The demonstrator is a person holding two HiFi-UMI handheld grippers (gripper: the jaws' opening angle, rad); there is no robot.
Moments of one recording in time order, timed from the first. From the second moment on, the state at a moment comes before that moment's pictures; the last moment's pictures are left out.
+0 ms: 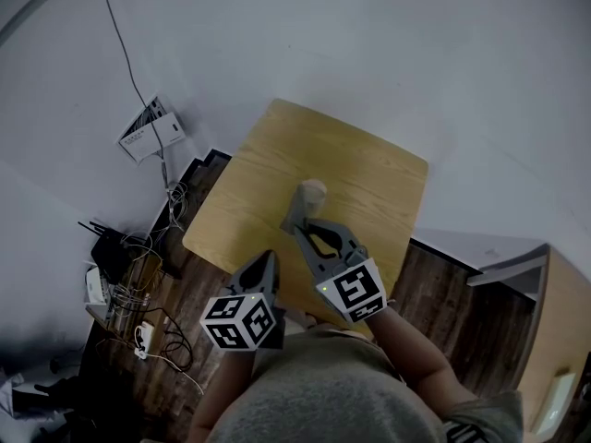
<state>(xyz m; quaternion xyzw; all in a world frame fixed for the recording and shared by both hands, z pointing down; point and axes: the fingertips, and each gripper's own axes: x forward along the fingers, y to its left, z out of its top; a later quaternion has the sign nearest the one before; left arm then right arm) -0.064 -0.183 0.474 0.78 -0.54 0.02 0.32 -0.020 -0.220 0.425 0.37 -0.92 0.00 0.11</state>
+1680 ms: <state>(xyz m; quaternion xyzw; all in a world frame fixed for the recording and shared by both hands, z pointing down) -0.067 -0.206 0.488 0.77 -0.54 0.05 0.33 -0.003 -0.275 0.579 0.40 -0.88 0.11 0.25</state>
